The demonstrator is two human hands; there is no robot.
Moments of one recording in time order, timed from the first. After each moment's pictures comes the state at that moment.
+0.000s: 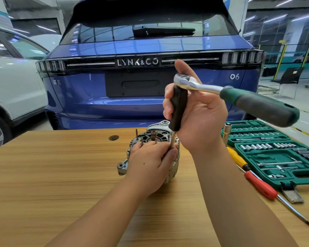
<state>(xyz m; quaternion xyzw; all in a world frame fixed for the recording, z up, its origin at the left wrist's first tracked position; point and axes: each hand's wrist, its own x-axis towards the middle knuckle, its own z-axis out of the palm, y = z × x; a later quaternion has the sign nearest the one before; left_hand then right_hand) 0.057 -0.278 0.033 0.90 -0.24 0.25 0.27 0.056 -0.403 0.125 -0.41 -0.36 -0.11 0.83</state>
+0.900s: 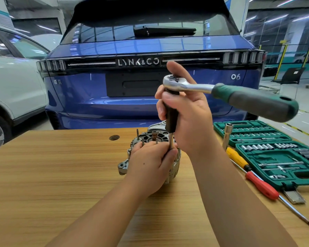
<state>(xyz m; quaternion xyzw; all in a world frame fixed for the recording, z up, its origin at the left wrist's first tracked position) 0.054 -0.277 0.033 0.89 -0.24 0.25 0.29 0.058 -0.391 0.121 -0.47 -0.38 -0.16 0.78</state>
